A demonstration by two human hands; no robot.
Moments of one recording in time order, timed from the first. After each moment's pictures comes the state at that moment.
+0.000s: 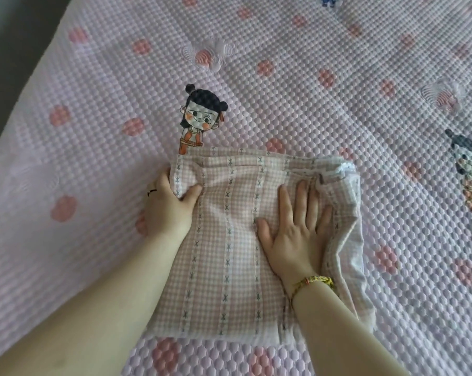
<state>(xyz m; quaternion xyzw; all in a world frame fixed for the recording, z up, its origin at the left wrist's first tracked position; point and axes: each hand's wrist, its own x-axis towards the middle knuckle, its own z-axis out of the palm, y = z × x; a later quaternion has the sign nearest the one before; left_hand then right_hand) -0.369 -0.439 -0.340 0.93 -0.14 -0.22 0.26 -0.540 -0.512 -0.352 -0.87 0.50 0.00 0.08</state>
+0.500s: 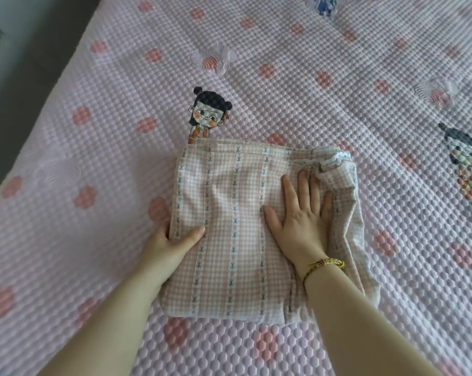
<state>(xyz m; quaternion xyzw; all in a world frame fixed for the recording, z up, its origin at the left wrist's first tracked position) -0.409 -0.367 -0.296 0.81 -0.08 -0.44 0.38 -0.553 -0.512 -0.334 -0.87 0.46 0.03 0.19</state>
